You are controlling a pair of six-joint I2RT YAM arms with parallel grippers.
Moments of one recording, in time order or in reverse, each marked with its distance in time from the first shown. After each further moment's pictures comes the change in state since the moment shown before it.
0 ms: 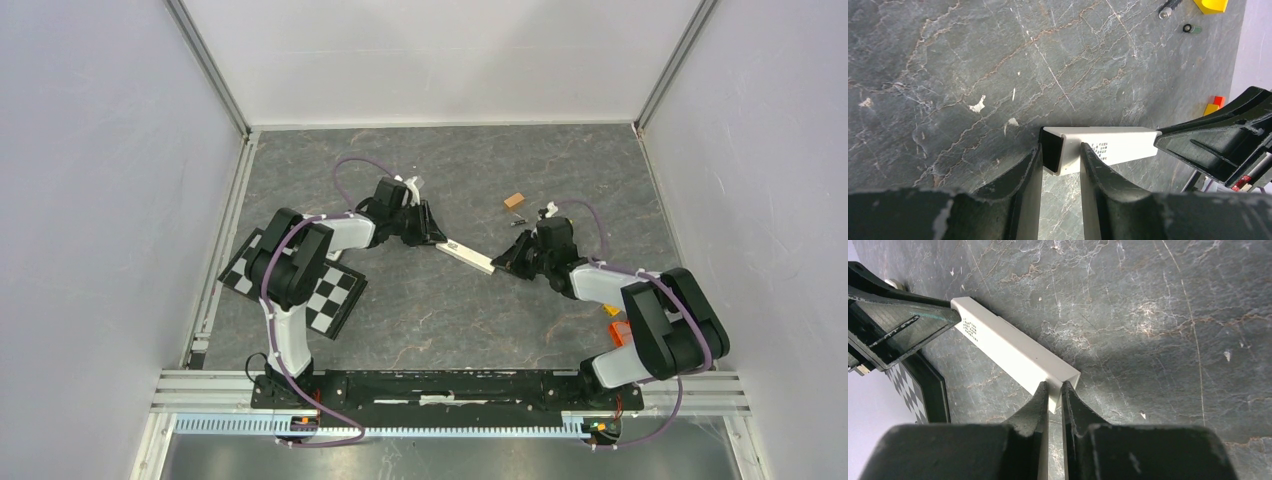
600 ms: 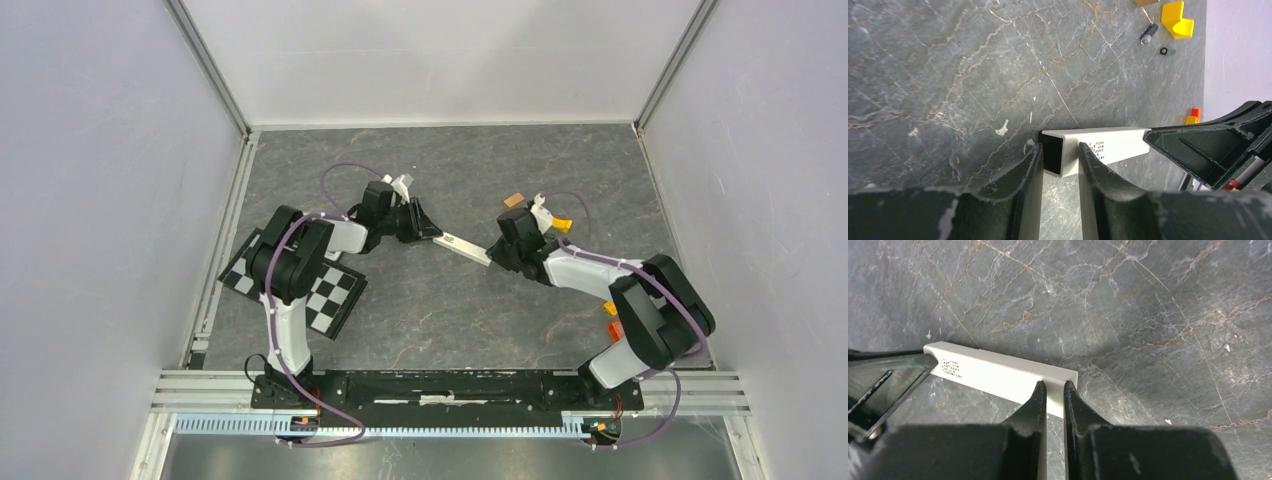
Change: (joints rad) left arm 0.055 0.039 -0.090 0.270 0.095 -0.053; right arm 0.211 0.077 0.186 -0.227 0.439 0.184
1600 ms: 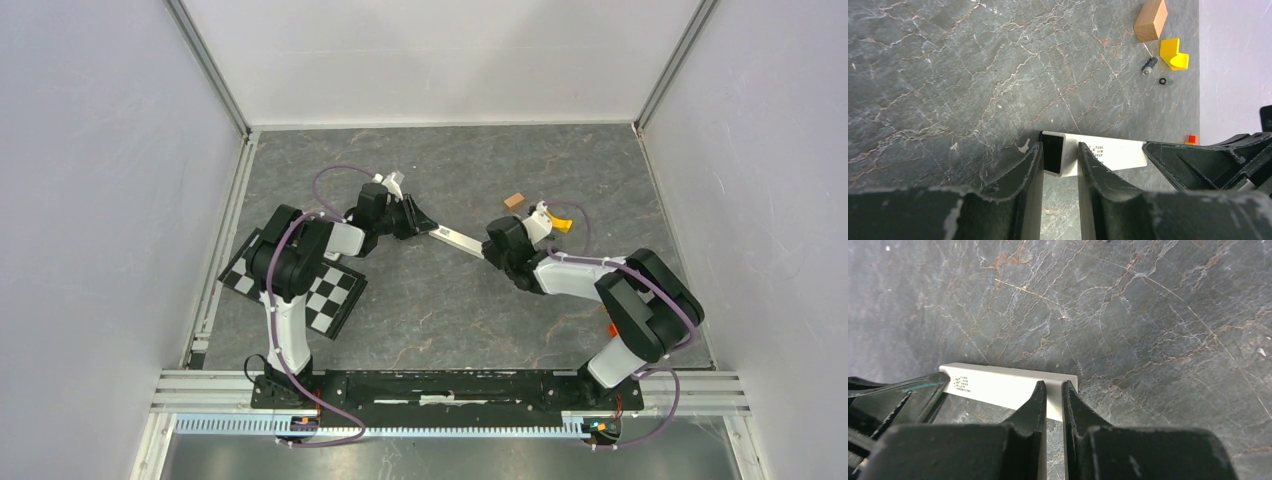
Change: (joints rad) left arm 0.026 0.015 -0.041 0.151 -0.063 -0.063; right arm 0.101 0.092 0.018 0.079 0.252 0.164
